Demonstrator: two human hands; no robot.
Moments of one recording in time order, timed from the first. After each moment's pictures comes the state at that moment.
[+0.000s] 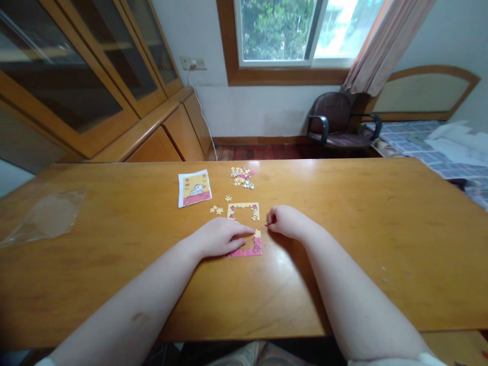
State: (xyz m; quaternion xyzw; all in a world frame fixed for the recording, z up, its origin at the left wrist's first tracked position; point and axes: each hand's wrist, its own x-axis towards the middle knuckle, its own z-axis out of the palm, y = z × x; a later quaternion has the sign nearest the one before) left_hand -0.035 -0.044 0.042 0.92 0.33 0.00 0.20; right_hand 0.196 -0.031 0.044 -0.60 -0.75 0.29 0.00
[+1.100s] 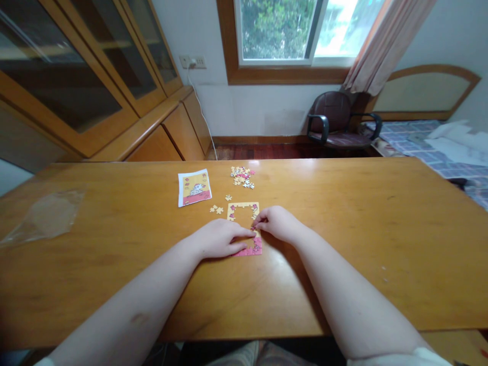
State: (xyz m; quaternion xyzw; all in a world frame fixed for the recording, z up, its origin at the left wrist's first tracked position) left_hand -0.034 -0.047 0.042 0.92 0.32 -0.01 0.21; right_hand 0.180 -0.034 0.033 -0.54 -0.74 0.39 0.10
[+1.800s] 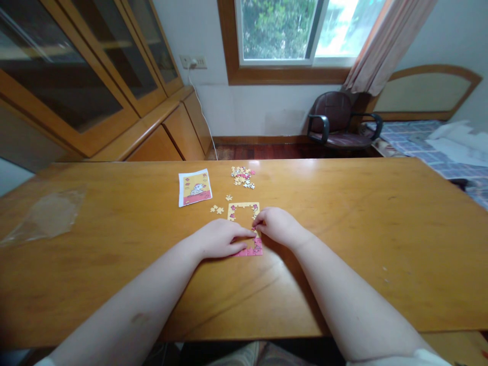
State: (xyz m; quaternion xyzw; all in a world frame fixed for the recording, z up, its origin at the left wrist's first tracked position) left_hand -0.034 -0.047 0.043 0.92 0.32 -0.01 0.22; right_hand 0.175 -0.037 0.031 -0.52 -0.80 0.27 0.08
